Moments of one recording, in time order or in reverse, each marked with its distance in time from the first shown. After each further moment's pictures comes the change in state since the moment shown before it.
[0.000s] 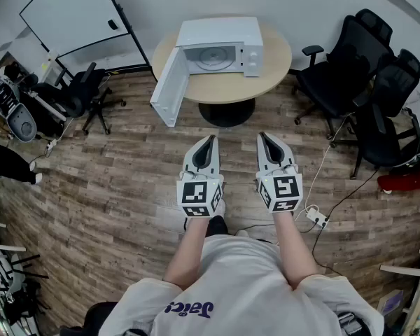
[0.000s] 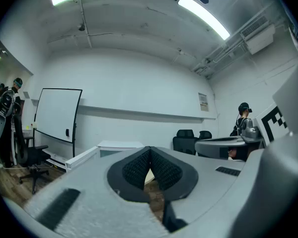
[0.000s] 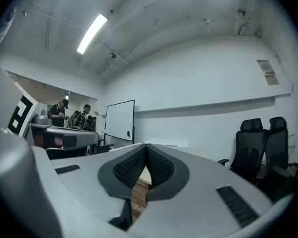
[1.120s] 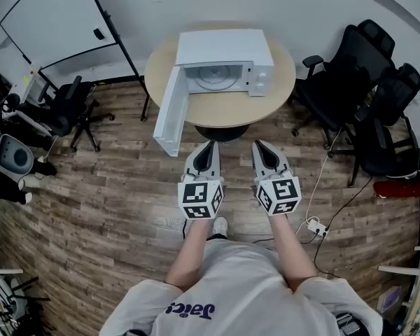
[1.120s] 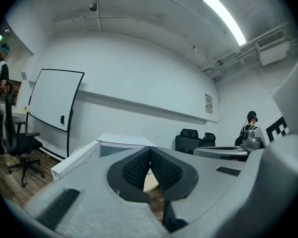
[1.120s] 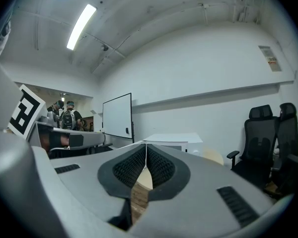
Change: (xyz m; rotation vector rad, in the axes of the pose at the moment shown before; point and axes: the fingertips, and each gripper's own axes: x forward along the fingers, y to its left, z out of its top) left arm 0.111 0.126 -0.022 -0.107 0.071 -0.040; right arm 0.161 0.019 -0.027 0.081 0.054 0.007
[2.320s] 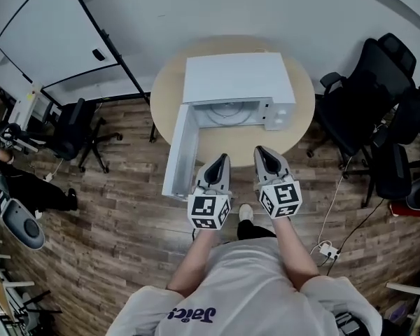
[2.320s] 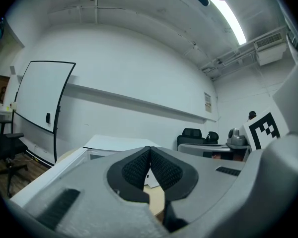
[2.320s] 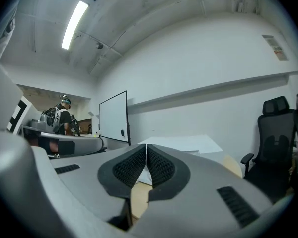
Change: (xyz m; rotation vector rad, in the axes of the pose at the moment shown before) left arm 0.160 0.070 -0.006 0.021 -0.005 -0.074; right arm 0.185 -0.067 -0.003 0.018 -0.023 0.030
